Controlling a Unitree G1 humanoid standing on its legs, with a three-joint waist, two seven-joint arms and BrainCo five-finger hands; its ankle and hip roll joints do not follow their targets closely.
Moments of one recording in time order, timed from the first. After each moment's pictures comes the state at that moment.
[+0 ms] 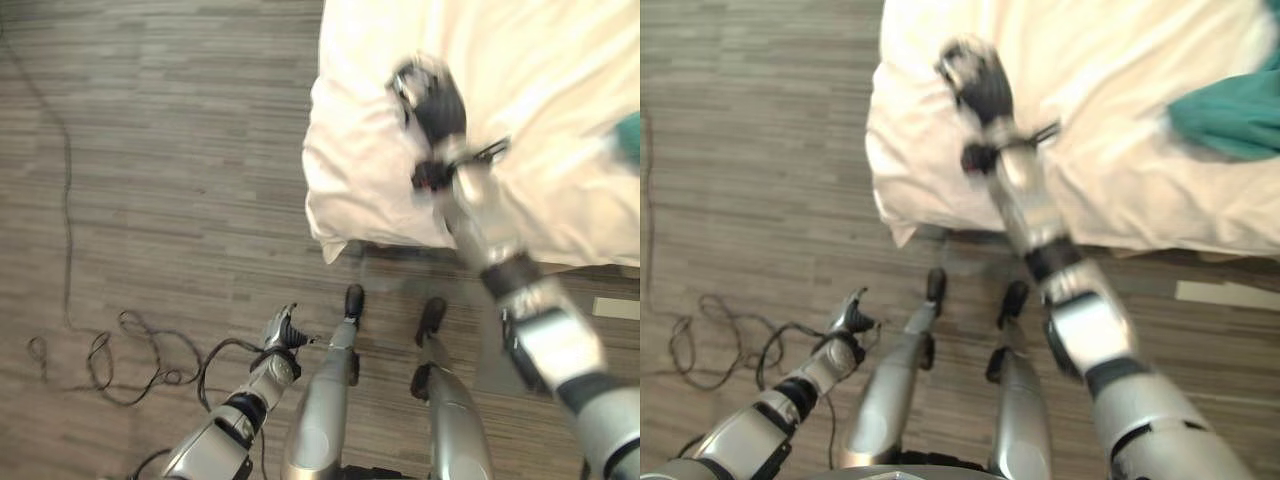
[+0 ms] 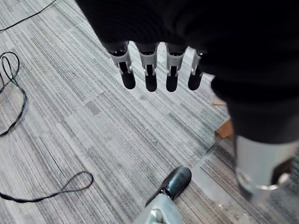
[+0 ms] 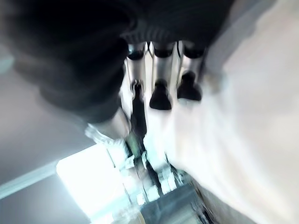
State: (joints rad) left arm -0.36 0.22 -0.45 1.06 0.20 0.01 0.30; right arm -0.66 -0.21 0.23 0.34 0.60 -0.25 -0.08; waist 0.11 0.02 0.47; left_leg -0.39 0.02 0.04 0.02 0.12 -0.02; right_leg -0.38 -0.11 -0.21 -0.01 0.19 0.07
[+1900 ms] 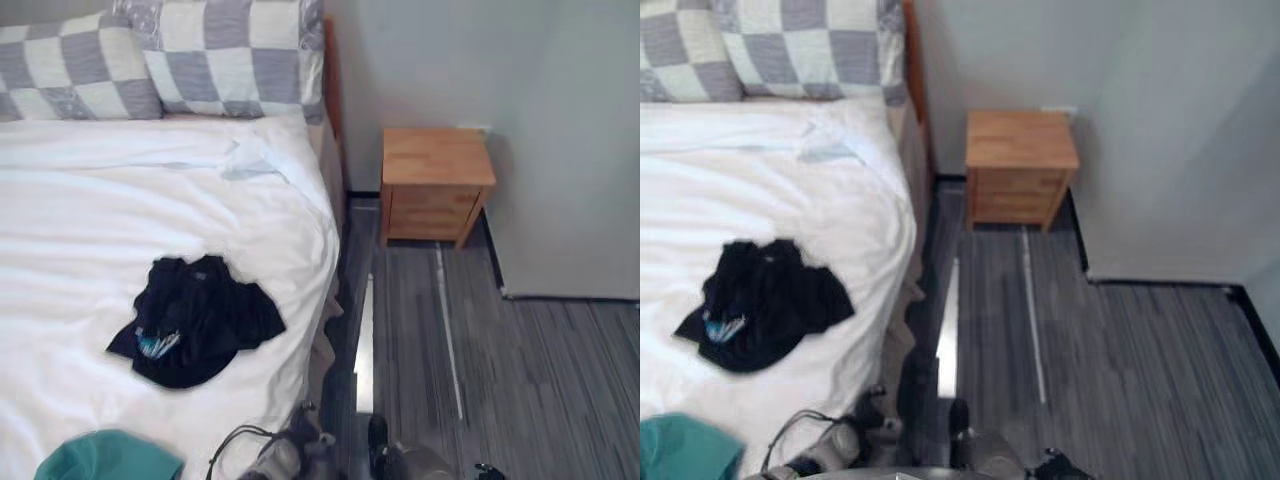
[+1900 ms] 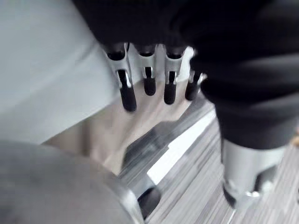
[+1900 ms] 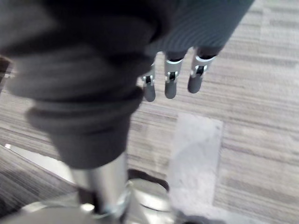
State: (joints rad) left arm -0.16 0.12 -0.38 1.19 0.27 -0.04 0.16; right arm -0.05 -0.19 0.32 1.29 0.03 -0.04 -0.13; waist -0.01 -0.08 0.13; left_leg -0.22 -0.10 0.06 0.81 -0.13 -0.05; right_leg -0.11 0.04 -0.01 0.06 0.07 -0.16
